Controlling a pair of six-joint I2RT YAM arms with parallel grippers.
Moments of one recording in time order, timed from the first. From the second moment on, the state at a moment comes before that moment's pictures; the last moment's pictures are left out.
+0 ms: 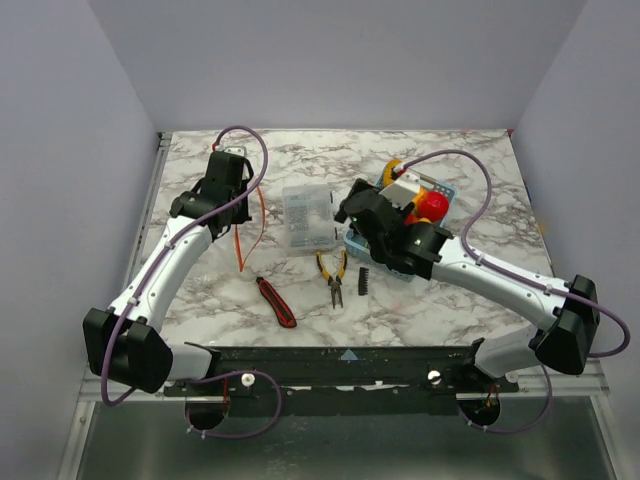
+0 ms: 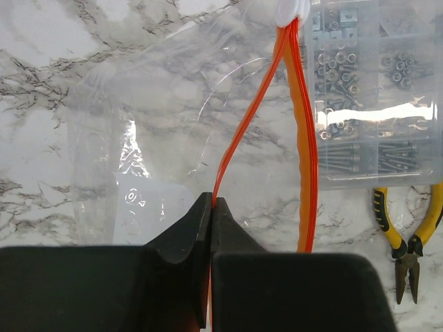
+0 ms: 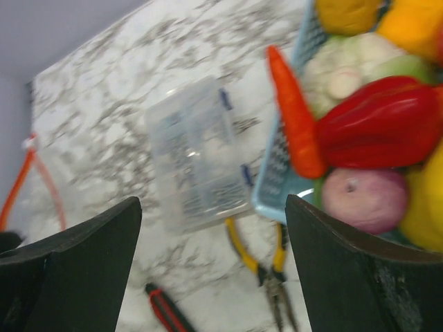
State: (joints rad) left arm -0.30 1.32 1.23 -0.72 -0.24 -0.24; right arm 0.99 1.42 1.26 -0.41 0.78 0.97
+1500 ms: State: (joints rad) left arm -0.30 1.34 1.25 -0.74 -0.17 -0.24; right arm 0.68 1.55 1.04 -0.75 0.90 1.02
